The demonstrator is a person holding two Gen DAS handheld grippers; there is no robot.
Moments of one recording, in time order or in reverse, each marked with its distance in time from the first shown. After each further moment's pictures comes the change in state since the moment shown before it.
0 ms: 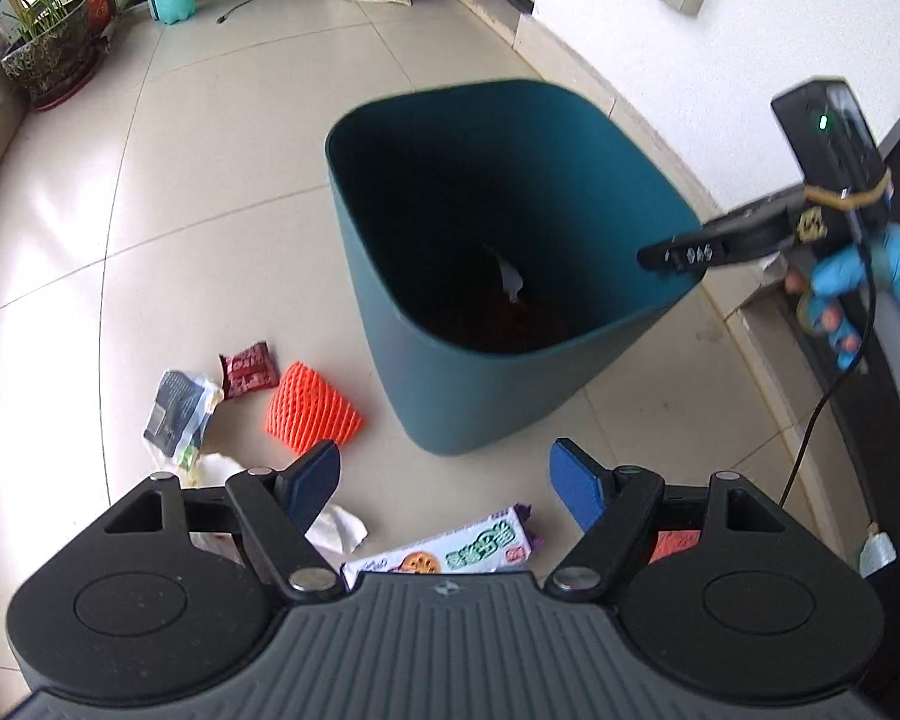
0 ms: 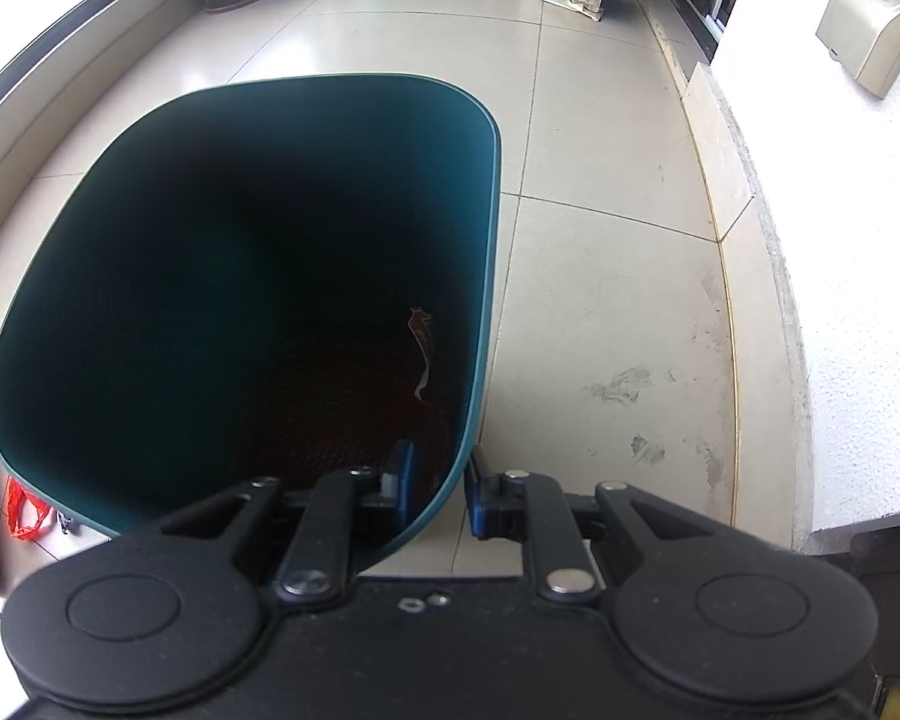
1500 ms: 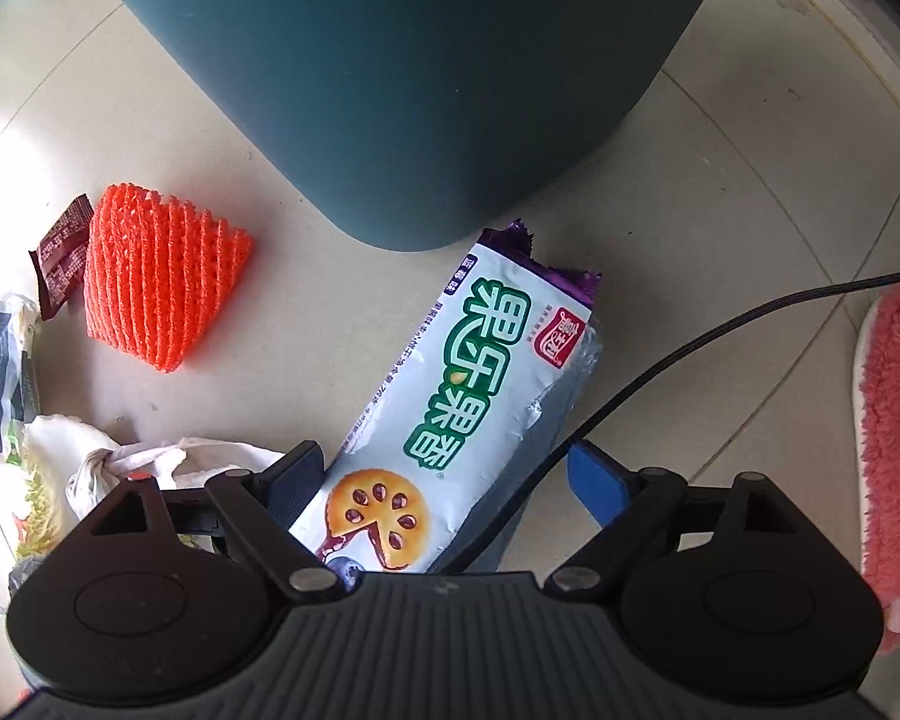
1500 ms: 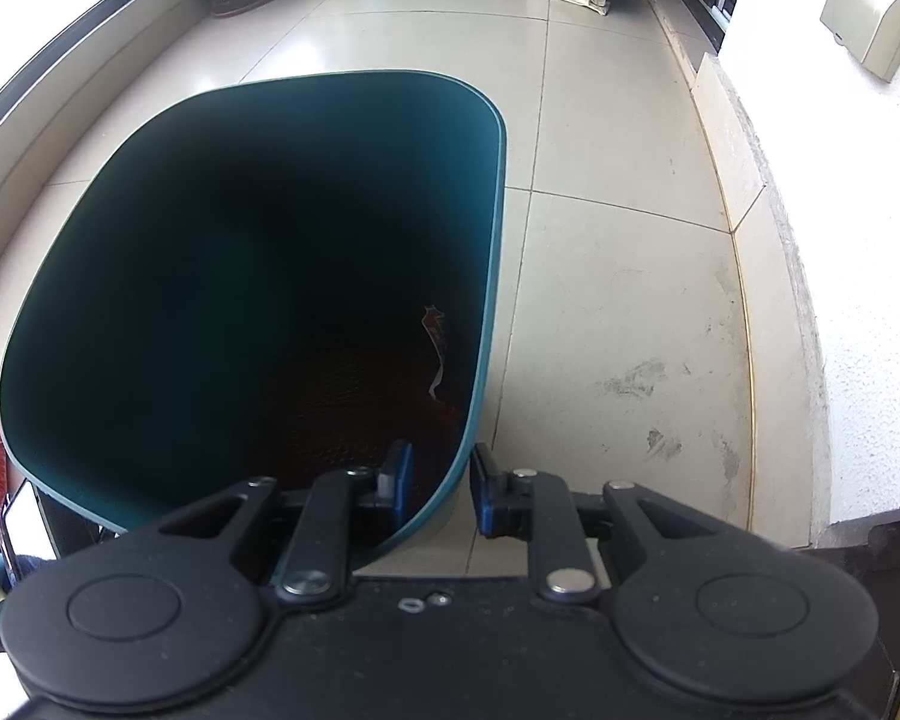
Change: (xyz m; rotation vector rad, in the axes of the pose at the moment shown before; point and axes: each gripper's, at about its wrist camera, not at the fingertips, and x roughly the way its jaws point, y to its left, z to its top) left arm 0.275 -0.011 -0.084 0.325 0.323 0.074; right arm 0.006 -0.008 -0.002 0.024 0.002 0.045
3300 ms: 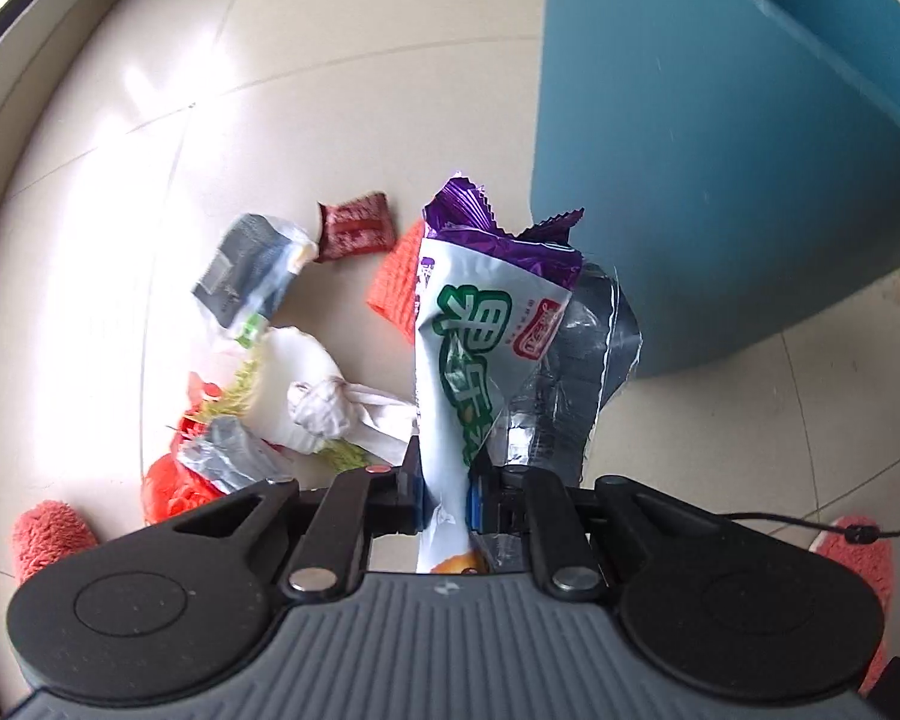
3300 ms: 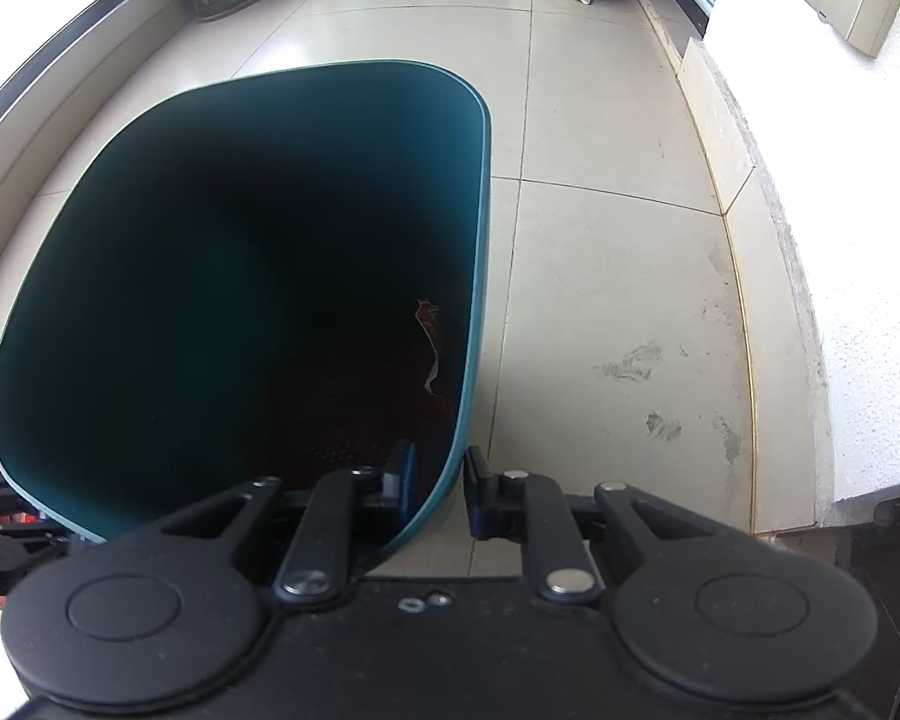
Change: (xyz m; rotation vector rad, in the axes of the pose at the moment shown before) left arm -0.152 0.098 -0.040 -0.536 -0.189 0.083; right arm 0.003 0.000 -0.003 0.011 0.008 -0.015
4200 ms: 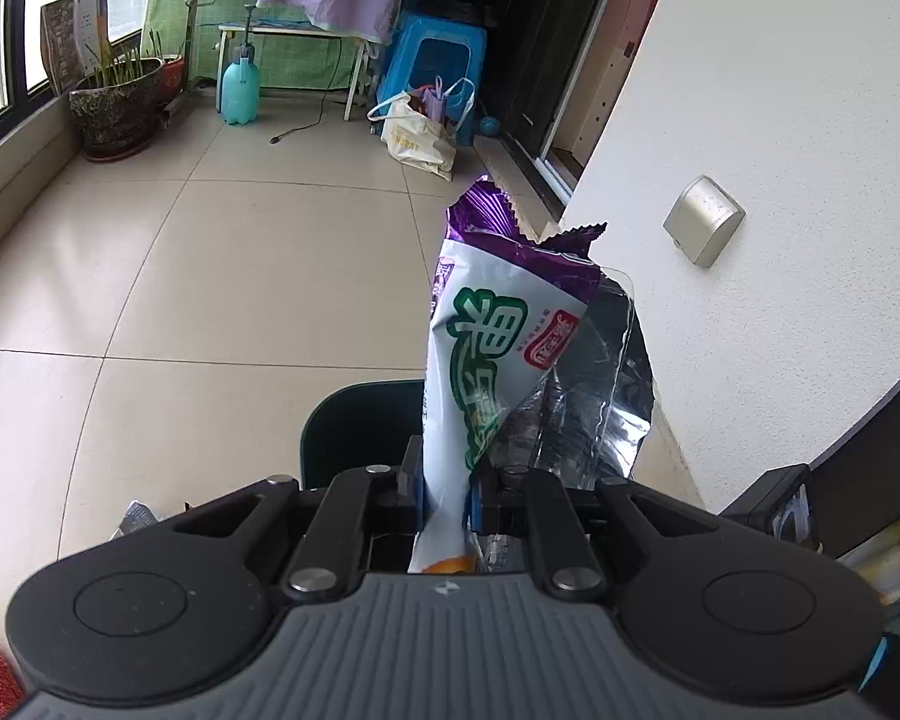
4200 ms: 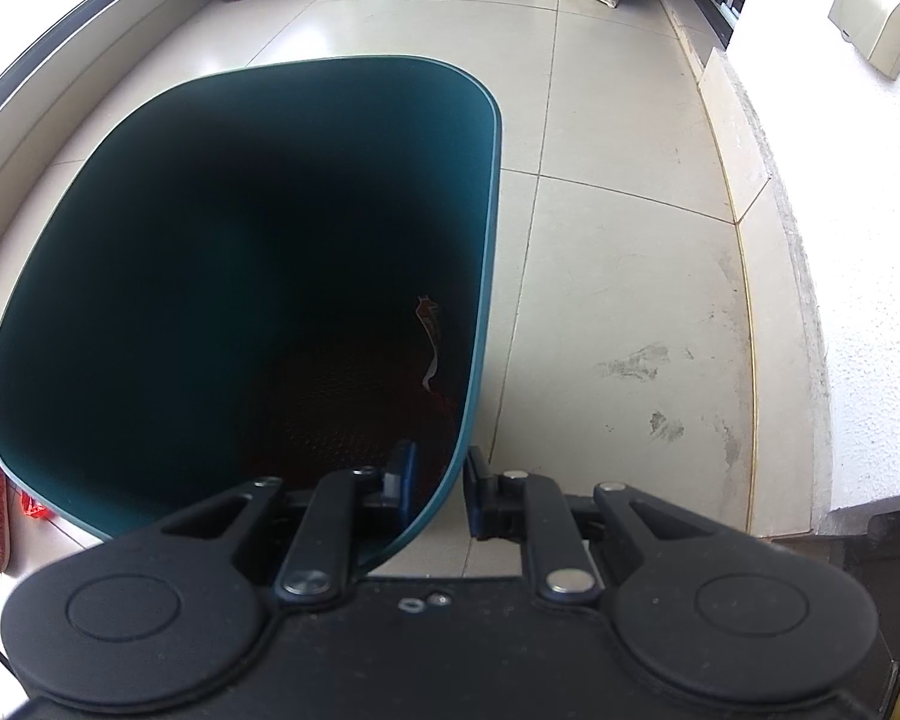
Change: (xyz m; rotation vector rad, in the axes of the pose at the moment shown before) left arm -0.174 -0.069 0.118 -0.085 -0.393 -0.292; right arm 0.000 0.003 -0.001 -0.050 0.013 0.014
